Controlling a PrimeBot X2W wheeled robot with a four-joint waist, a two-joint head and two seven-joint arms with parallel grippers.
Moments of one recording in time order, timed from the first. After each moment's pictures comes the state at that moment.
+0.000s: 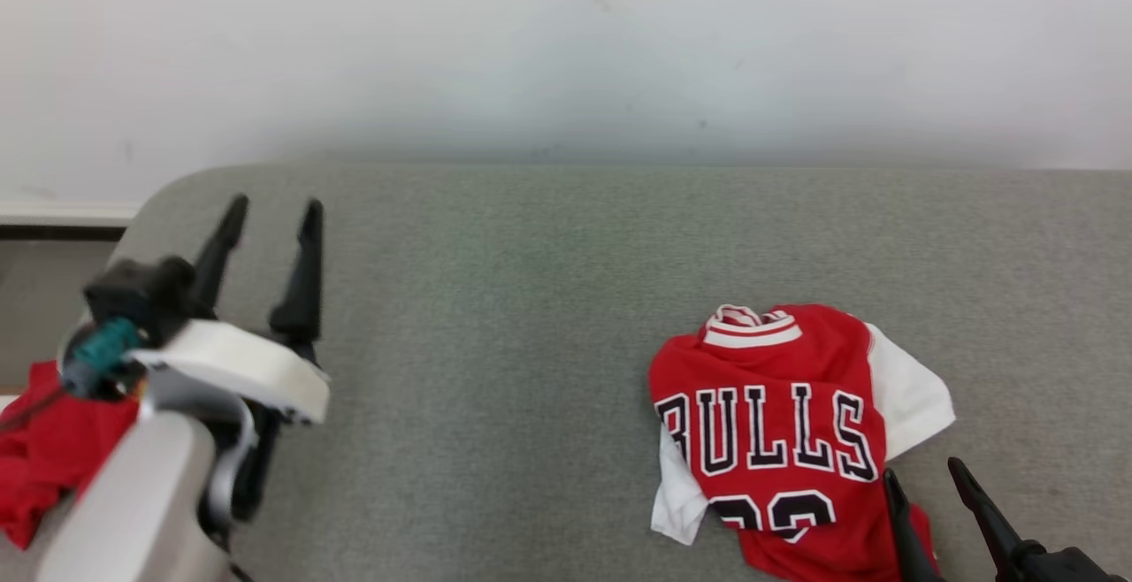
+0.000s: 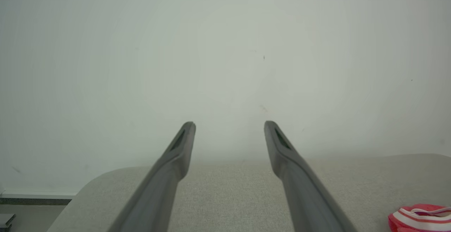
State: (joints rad) left arm -0.53 0.43 -0.35 0.29 -0.55 0.13 -0.19; right arm 0.01 -0.12 0.10 0.24 0.22 0.13 -0.26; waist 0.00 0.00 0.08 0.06
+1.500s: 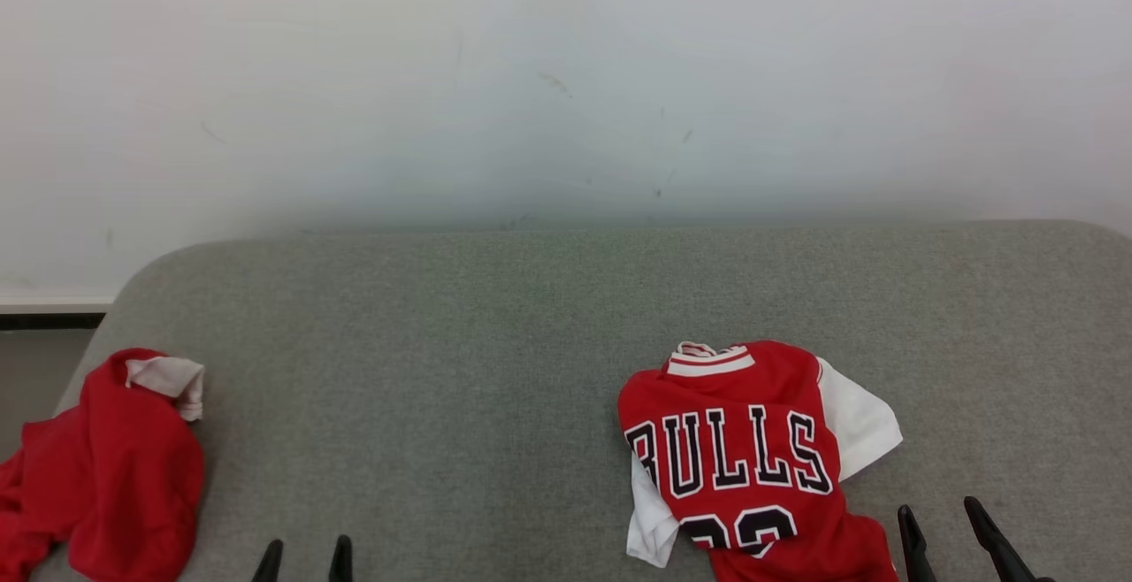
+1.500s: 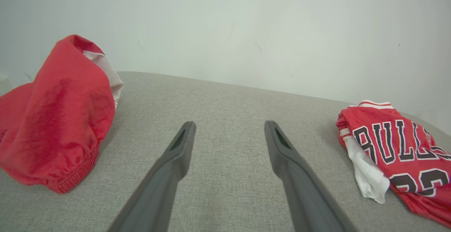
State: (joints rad) left arm 0.21 0.07 -0.01 0.05 -0.21 -0.09 -0.26; right arm 0.08 -0.11 0.06 0.23 0.21 0.13 -0.26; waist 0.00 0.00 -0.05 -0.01
